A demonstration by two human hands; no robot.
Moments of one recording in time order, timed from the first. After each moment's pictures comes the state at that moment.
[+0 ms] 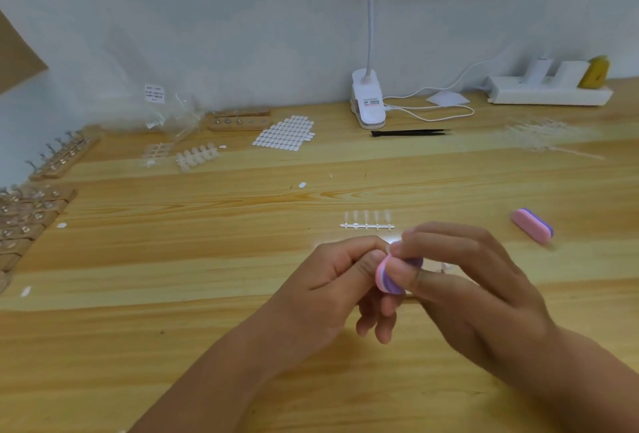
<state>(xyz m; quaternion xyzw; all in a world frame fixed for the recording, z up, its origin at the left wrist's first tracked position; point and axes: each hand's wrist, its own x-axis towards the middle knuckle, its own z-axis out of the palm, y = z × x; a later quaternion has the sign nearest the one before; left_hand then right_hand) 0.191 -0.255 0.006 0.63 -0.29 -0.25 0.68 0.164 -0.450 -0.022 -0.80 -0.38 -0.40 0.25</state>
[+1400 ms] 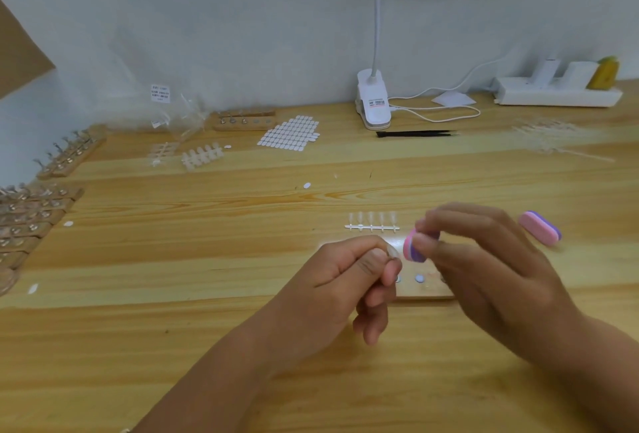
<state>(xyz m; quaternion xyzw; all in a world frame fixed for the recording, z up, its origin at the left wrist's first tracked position) 0.192 -0.252 0.006 0.65 -0.27 -0.26 0.66 0.170 -0.466 -0.015 -0.82 -0.35 -0.40 0.20</state>
